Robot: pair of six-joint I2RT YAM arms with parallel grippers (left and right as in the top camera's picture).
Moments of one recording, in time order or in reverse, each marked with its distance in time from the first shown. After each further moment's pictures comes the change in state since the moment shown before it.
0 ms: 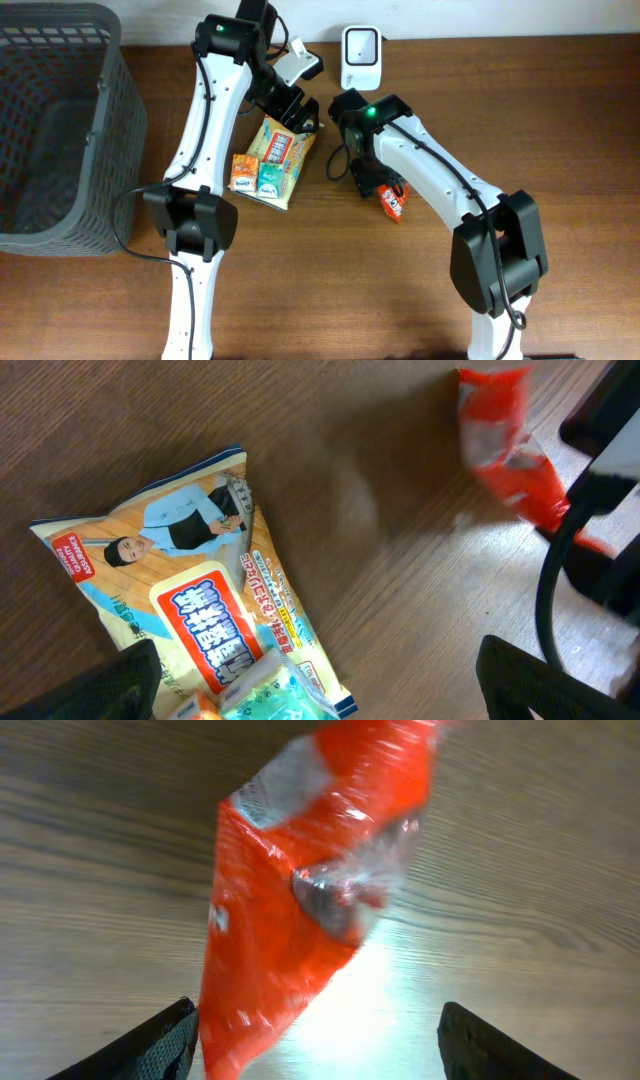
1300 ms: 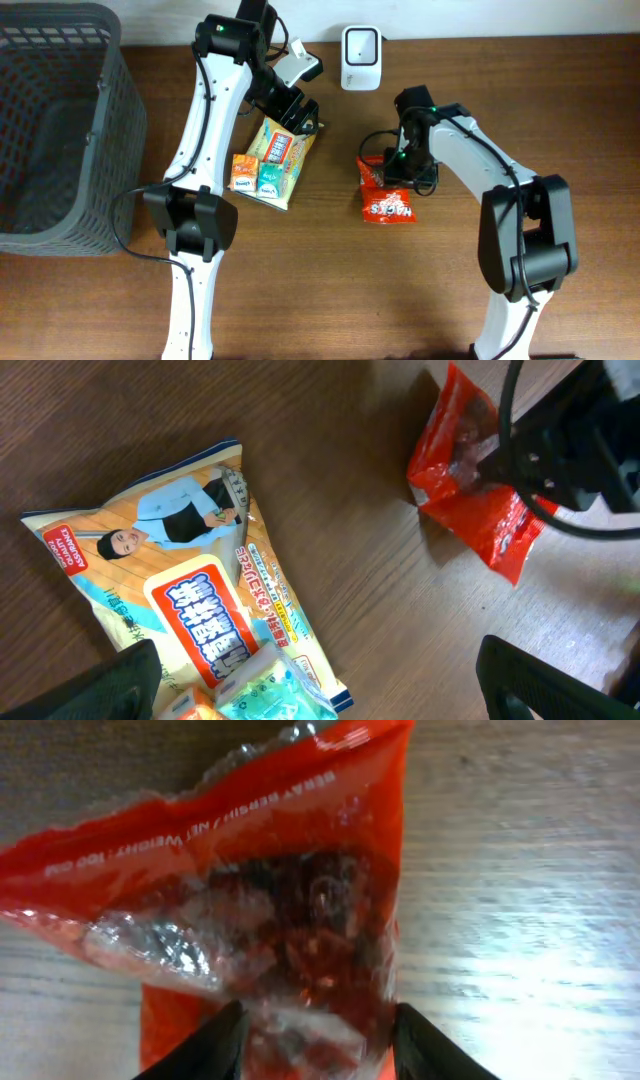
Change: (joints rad) left arm 0.000 0.000 0.000 -0.015 0.000 0.000; right arm -0.261 0.003 -0.246 0.369 -0.439 0.079
